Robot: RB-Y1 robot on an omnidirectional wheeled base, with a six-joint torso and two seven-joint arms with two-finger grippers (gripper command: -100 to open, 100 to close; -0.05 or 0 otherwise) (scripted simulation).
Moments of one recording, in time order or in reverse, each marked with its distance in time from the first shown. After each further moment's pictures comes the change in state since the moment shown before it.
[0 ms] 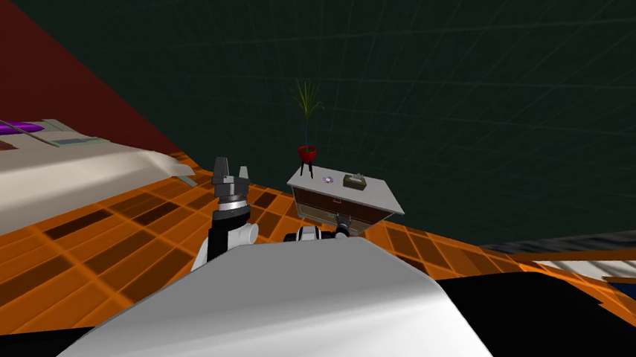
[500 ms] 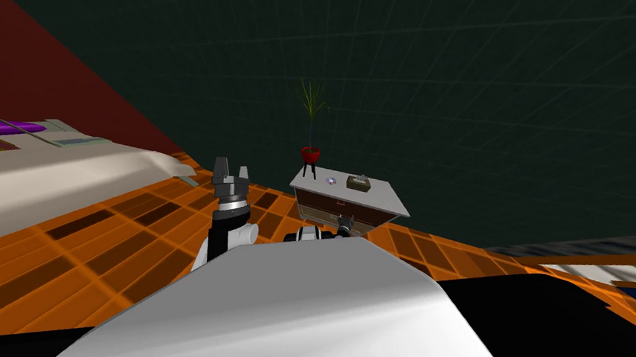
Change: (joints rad) left arm 0.000 0.000 0.000 0.000 0.000 0.000 0.000; right arm -0.034 -0.003 0.041 0.130 0.142 0.142 0.008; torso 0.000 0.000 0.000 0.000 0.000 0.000
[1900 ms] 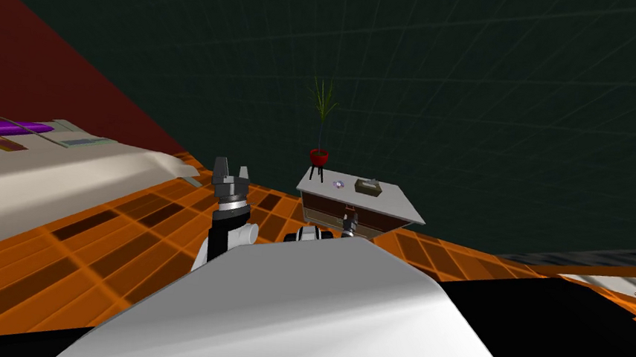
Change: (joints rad) left arm 0.000 0.000 0.000 0.000 0.000 0.000 0.000; right arm -0.085 -0.026 0.108 0.343 0.367 0.360 0.025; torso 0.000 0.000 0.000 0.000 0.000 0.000
